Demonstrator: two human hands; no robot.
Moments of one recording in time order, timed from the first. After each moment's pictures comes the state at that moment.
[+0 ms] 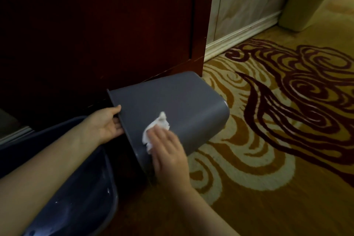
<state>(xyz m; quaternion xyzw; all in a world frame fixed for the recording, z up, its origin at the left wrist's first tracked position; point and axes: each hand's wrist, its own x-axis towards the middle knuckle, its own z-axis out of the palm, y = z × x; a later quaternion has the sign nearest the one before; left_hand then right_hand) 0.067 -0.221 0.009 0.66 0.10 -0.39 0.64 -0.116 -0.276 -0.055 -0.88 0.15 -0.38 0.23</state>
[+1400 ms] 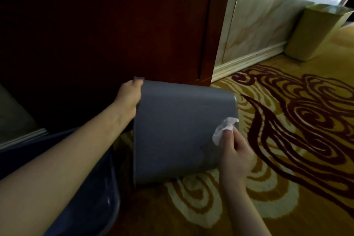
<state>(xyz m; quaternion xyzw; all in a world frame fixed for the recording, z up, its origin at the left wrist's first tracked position) 0.067 -0.277 0.072 0.73 -0.06 -0.16 0.66 -0.158 -0.357 0.006 -0.60 0.41 -0.45 0.51</state>
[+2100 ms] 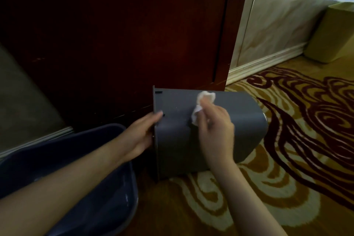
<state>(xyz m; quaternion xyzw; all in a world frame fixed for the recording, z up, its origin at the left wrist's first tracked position) 0.013 -0.202 0.060 0.62 -0.11 -0.41 0.66 -0.108 -0.329 0.053 -0.82 0.24 -0.40 0.33</state>
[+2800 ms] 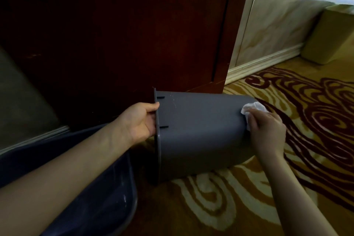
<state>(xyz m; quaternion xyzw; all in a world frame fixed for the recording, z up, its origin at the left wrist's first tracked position) 0.019 -0.219 0.089 0.56 0.01 -0.44 0.70 -0.149 -0.423 0.032 -0.83 0.41 -0.33 0.18</state>
